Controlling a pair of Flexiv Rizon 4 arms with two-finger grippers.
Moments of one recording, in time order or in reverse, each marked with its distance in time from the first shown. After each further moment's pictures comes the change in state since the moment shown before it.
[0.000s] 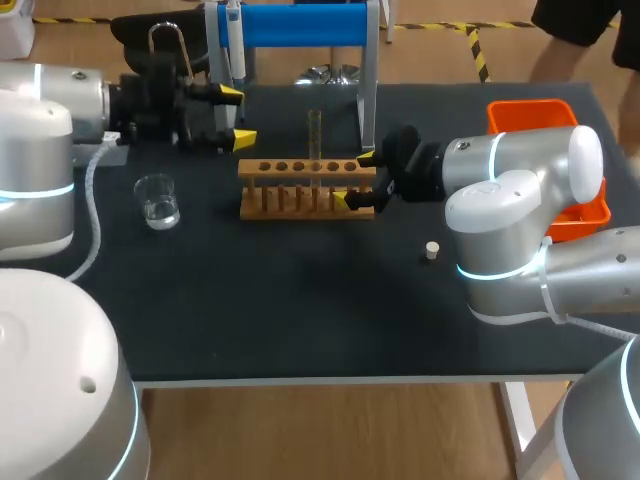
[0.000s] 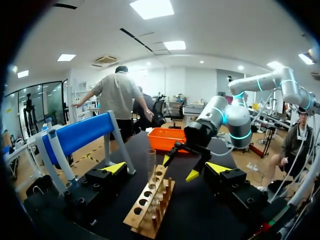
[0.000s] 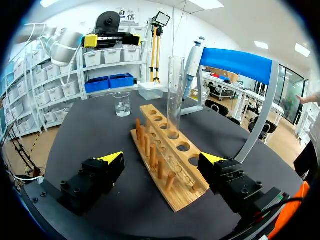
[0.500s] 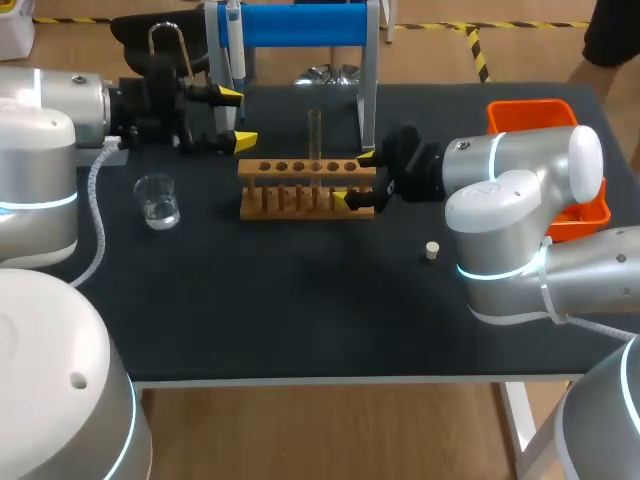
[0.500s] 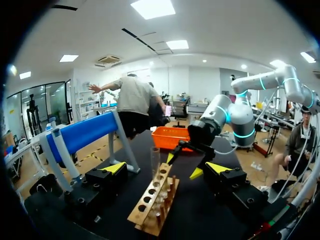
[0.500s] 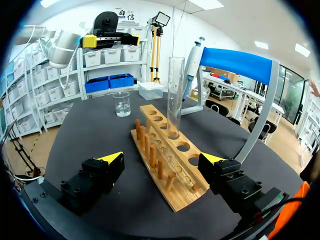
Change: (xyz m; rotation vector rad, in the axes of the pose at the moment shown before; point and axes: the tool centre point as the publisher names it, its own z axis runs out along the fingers) left arm -0.012 0.007 -0.007 -0.021 -0.063 -0.002; right arm 0.000 0.000 0.000 0.000 0.000 0.000
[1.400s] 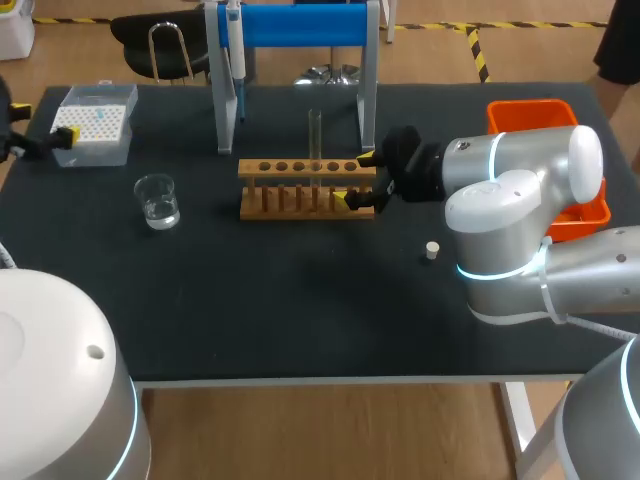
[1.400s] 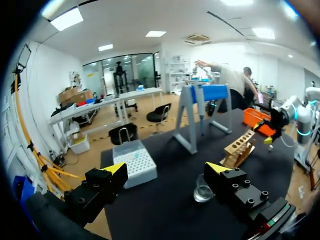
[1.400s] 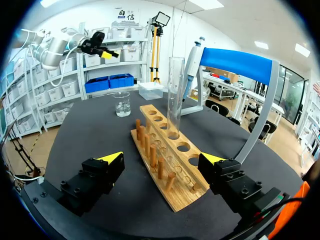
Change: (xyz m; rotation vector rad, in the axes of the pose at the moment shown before) left arm -0.093 0.092 -0.252 -0.211 -0.761 -0.276; right arm 0.000 0.000 0.000 0.000 0.000 0.000
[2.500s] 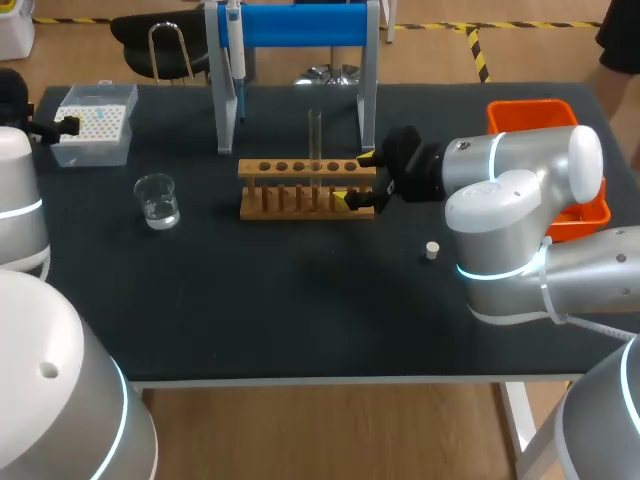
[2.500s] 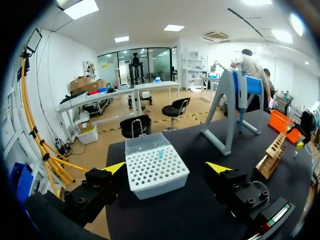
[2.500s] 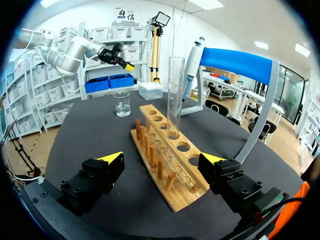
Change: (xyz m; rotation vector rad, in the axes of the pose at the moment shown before) left arm -0.068 0.025 0.106 -0.029 -0.082 -0.067; right arm 0.000 0.000 0.000 0.000 0.000 0.000
